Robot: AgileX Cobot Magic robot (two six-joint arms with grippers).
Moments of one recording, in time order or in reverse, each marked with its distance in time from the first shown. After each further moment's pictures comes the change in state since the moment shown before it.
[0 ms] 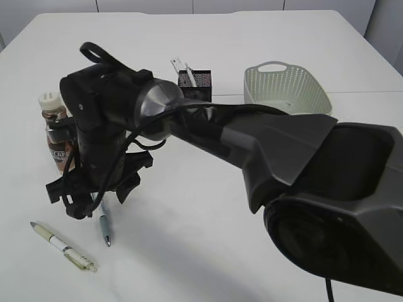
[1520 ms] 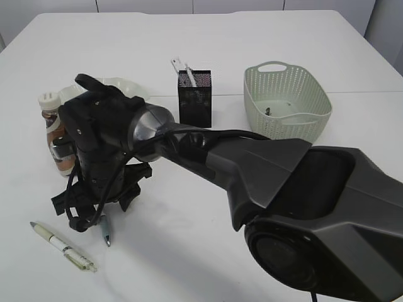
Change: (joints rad) left arm 0.000 0.000 0.000 -0.002 0.000 0.000; right arm 0.017 0.107 -0.083 -0.057 0.000 0.031
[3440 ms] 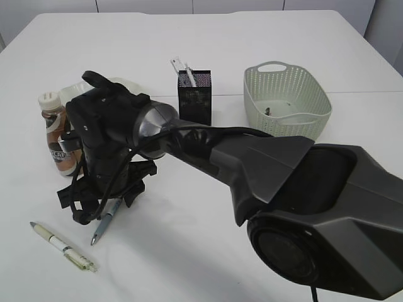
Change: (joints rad) left arm 0.000 0.000 0.000 -0.001 0.000 0.000; right arm -0.017 0.004 -0.004 -0.003 -0.006 0.035
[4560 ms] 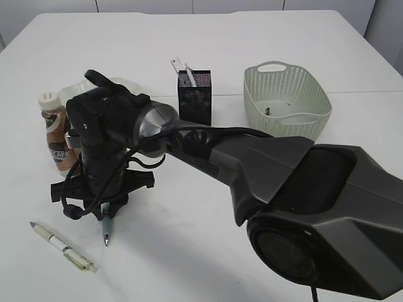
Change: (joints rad) left arm 0.000 0.000 0.000 -0.007 0.000 0.000; right arm 0.000 0.000 -0.002 0.070 0.000 0.198
